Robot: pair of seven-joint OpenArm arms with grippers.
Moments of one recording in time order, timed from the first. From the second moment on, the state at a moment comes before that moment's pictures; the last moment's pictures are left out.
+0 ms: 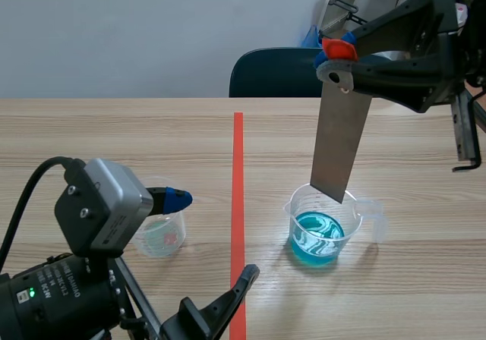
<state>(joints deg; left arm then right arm) 25.3 -36.4 29.9 107.5 -11.0 -11.1 -12.2 18.0 59.4 -30.4 98.8 -3.7 45.4 46.0</state>
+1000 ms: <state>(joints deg) 23.6 -35.7 29.9 107.4 -11.0 -11.1 -12.1 18.0 59.4 -30.4 98.8 -3.7 45.4 46.0</state>
